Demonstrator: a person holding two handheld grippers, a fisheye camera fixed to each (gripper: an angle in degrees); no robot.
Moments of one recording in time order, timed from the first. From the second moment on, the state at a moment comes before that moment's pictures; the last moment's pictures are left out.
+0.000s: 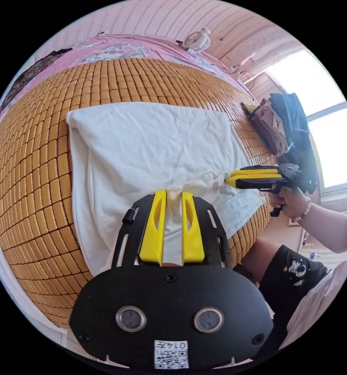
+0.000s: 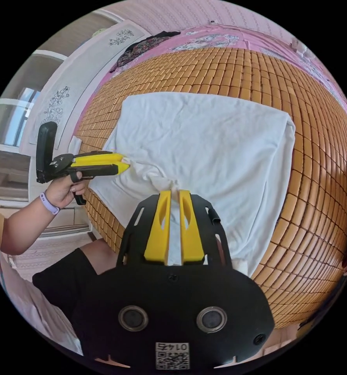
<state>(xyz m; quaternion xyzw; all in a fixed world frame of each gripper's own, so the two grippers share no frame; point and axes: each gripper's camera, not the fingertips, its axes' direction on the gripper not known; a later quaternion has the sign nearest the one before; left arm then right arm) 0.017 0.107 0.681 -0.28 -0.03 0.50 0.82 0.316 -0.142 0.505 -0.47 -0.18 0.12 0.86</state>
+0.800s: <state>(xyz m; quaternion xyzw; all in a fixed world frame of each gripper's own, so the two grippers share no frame) 0.027 0.233 0.665 -0.30 0.03 0.57 0.76 0.201 -0.279 0.581 -0.47 -0.19 -0.12 0.85</state>
